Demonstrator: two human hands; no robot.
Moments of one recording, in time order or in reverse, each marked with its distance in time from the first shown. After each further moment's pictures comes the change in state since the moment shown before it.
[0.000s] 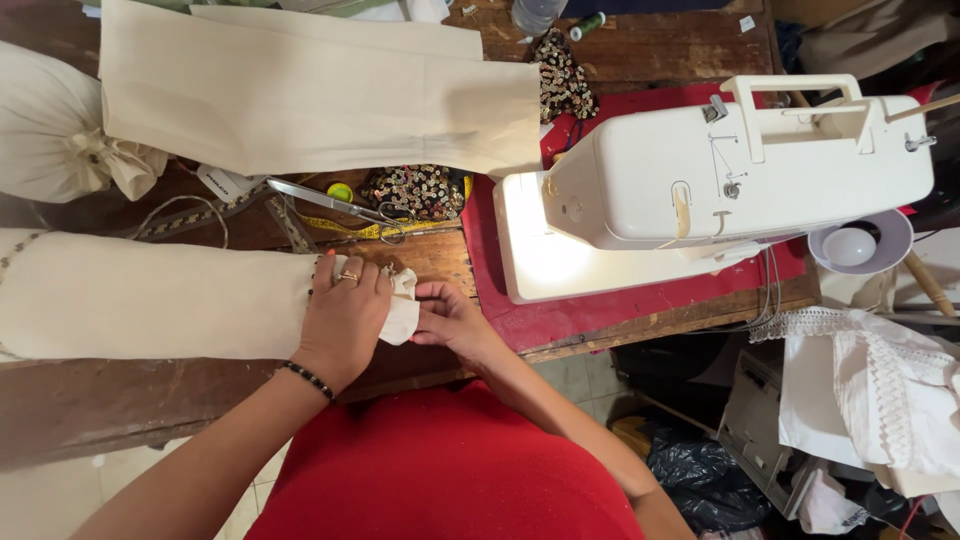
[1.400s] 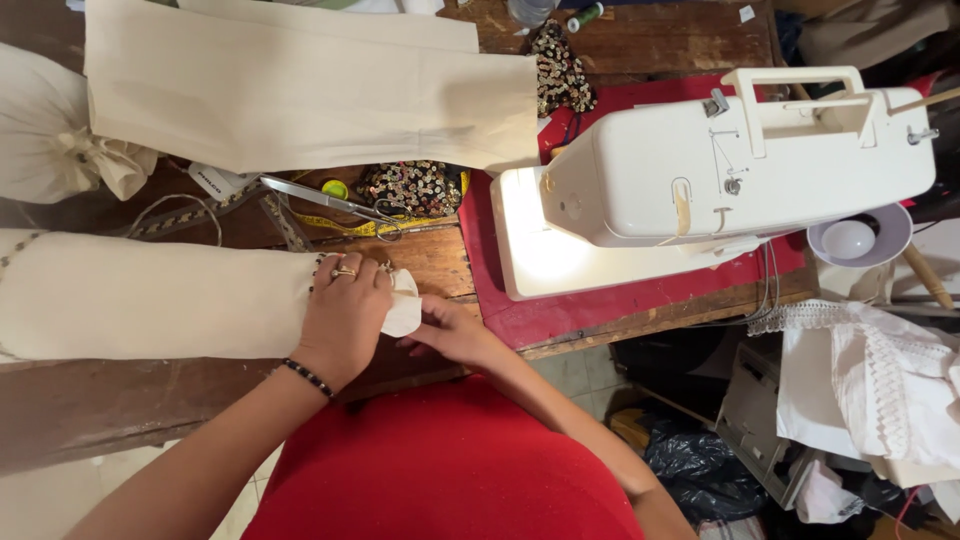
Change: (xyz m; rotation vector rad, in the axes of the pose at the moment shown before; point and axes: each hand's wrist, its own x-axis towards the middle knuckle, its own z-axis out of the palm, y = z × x) left_hand 0.006 -0.001 0.004 -0.070 0.143 0.028; right_hand -0.006 0.008 -0.006 -0.211 -0.205 -0.110
